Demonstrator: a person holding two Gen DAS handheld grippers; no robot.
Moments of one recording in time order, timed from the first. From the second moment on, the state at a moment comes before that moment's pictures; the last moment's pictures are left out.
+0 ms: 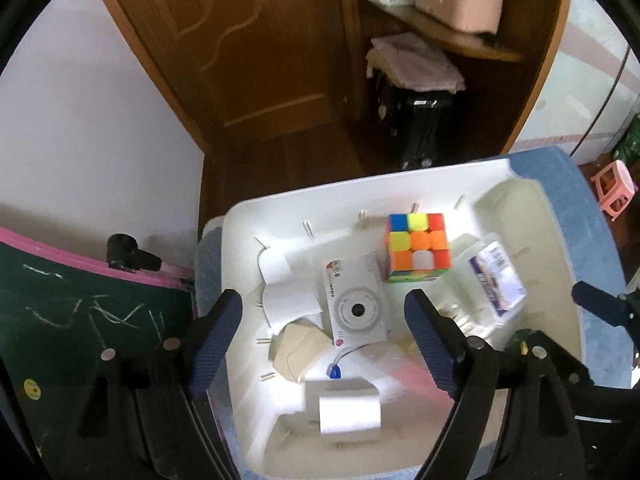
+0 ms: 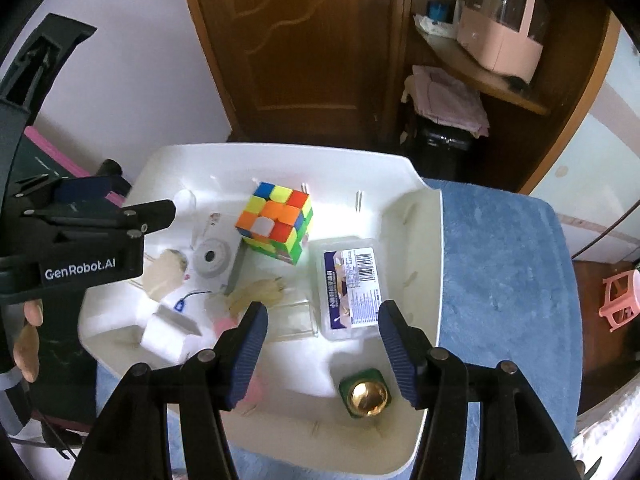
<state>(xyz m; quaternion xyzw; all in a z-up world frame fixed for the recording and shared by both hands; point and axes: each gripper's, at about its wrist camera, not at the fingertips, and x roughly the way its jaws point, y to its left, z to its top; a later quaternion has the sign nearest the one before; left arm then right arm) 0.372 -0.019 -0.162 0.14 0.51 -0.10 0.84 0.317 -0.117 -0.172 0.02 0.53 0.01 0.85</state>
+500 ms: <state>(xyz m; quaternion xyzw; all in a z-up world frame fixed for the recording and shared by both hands) 0.285 -0.009 -0.079 0.11 0.45 -0.12 0.88 0.232 -0.109 -0.094 0.02 0.46 0.04 0.89</state>
